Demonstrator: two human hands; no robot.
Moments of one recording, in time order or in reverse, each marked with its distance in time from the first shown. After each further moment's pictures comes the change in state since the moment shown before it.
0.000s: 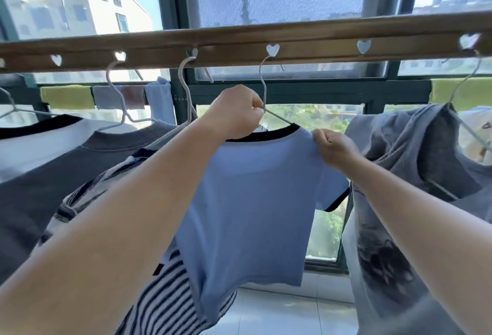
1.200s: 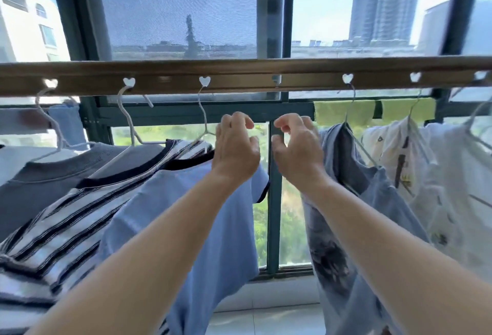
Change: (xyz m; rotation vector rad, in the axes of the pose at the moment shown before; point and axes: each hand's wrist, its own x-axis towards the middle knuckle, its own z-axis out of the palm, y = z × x) left_hand -0.025 0.206 0.139 -0.306 0.326 0.140; right_hand -0.100 0.073 -0.167 0.071 0.473 -0.162
